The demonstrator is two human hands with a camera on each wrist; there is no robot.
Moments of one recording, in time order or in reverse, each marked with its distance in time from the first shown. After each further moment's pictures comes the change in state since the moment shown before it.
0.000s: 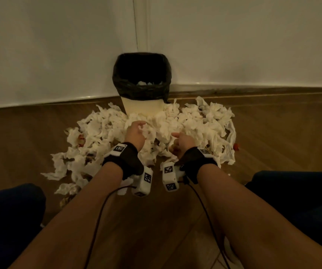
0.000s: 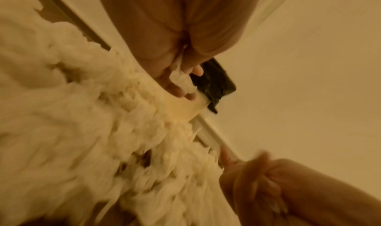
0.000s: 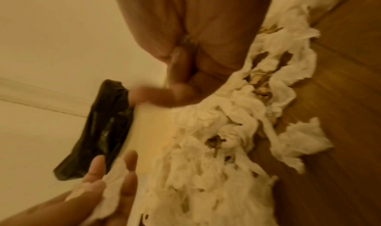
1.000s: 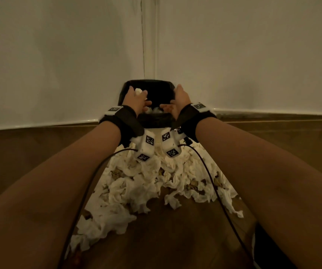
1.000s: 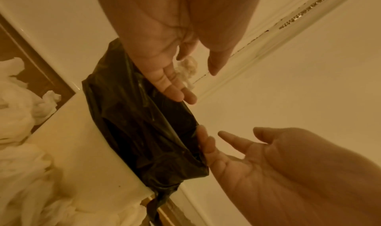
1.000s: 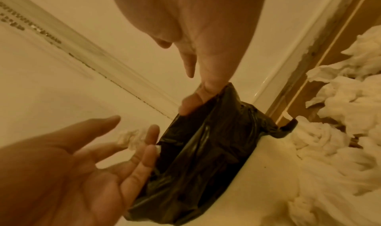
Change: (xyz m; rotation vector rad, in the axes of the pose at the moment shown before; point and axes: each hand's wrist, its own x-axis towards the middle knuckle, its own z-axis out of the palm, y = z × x) left_hand 0.103 0.134 -0.048 -0.451 0.076 0.041; right_hand 0.024 -0.165 0.127 -0.007 -0.237 -0.287
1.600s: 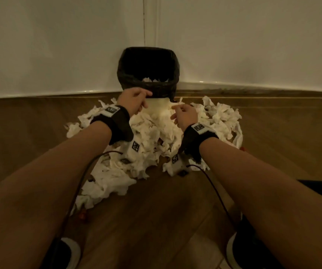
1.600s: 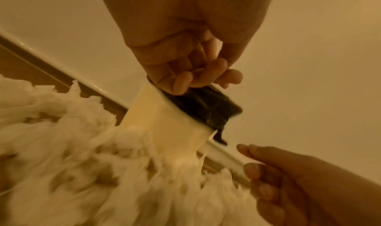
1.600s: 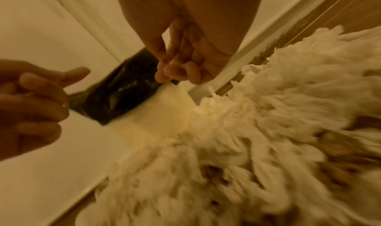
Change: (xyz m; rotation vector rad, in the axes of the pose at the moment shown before) left_hand -0.052 -0.064 -0.040 0.450 -0.151 0.138; right_hand -0.045 0.106 -0.079 -0.629 0.175 -0.196
